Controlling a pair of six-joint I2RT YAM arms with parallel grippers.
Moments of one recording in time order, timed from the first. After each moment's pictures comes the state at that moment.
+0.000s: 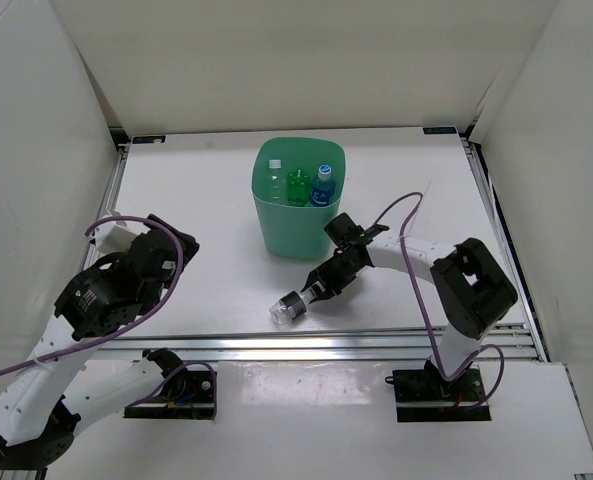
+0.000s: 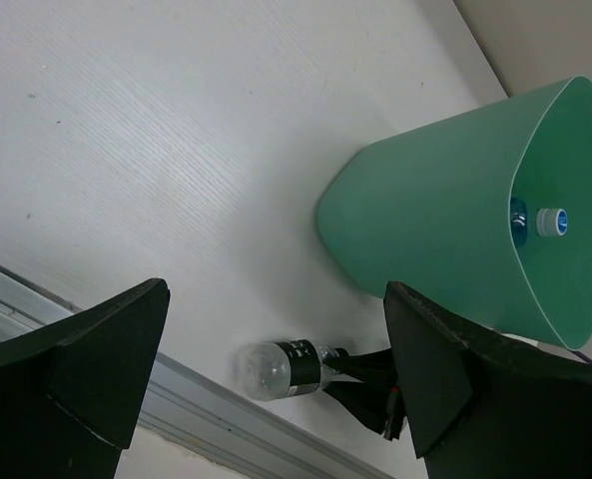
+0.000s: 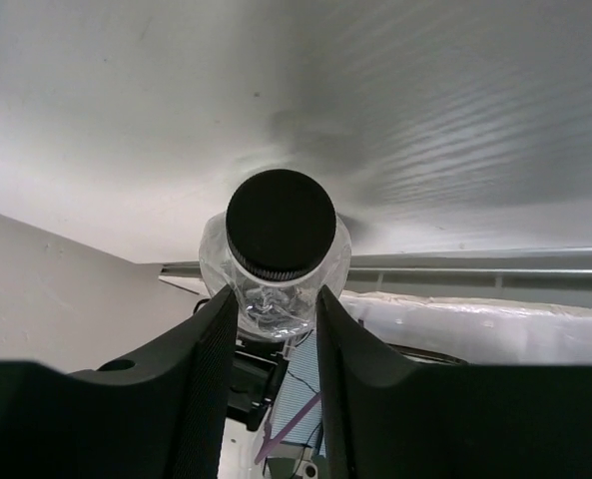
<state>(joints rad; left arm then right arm) -0.74 0.82 1.28 -1.30 -0.74 -1.35 0.70 1.72 1.02 -0.57 -0.44 1.54</state>
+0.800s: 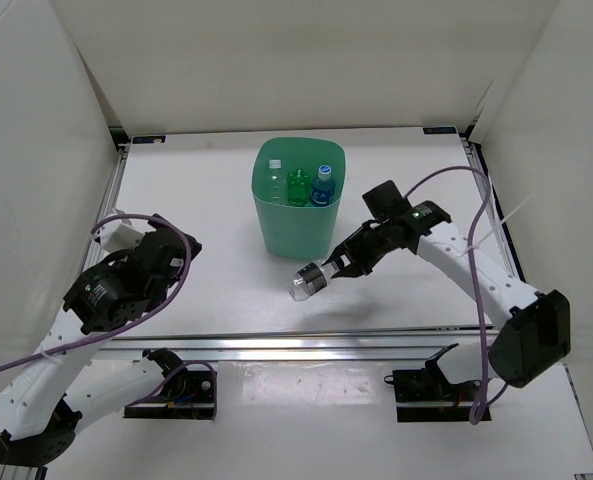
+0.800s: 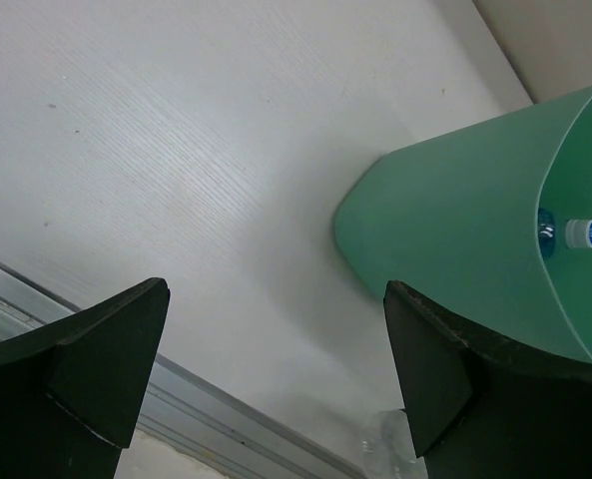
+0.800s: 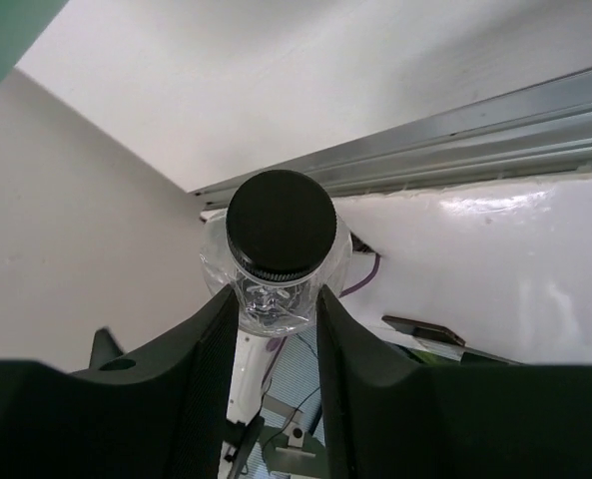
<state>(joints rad) -0.74 0.83 1.26 -1.30 -0.77 -1.36 0.58 1.38 1.18 -0.96 -0.44 1.41</state>
